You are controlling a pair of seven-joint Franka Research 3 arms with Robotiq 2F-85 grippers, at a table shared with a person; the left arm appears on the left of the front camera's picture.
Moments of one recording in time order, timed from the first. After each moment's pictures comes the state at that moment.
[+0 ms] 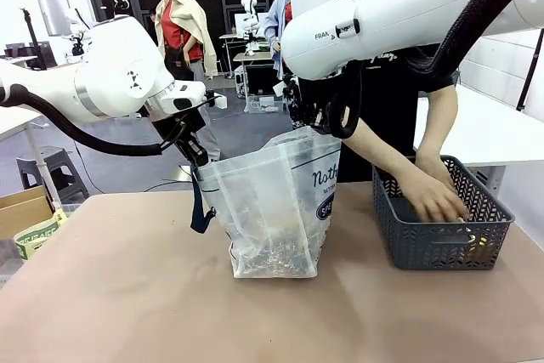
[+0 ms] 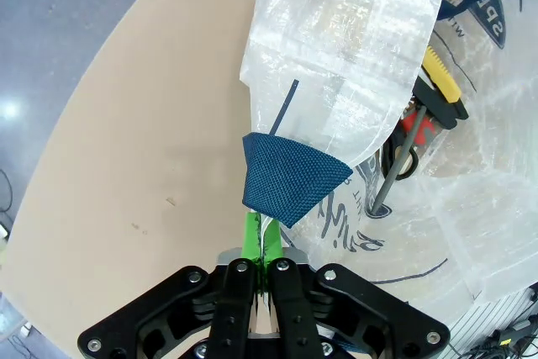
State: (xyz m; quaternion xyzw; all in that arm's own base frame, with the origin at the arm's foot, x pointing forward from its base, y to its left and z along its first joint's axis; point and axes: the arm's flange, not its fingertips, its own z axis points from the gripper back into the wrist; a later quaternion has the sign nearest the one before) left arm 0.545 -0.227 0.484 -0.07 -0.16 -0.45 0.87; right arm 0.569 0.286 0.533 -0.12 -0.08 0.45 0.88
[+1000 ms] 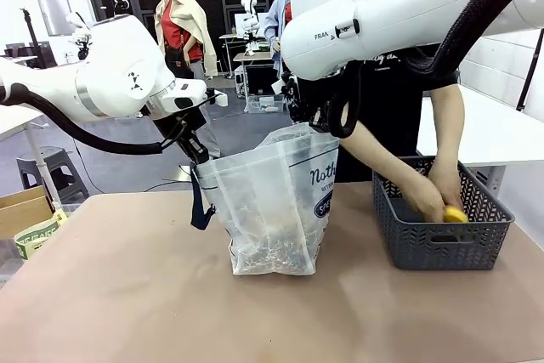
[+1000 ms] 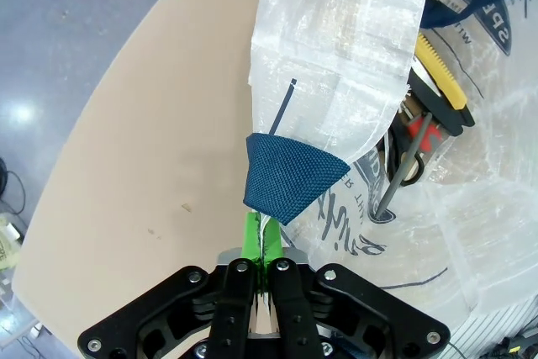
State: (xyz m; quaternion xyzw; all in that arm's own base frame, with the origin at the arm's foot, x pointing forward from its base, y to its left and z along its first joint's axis) left arm 0.548 -0.229 0.488 -0.05 -0.18 -0.45 0.87; right arm 0.571 0.288 0.536 -0.12 -0.10 0.45 0.88
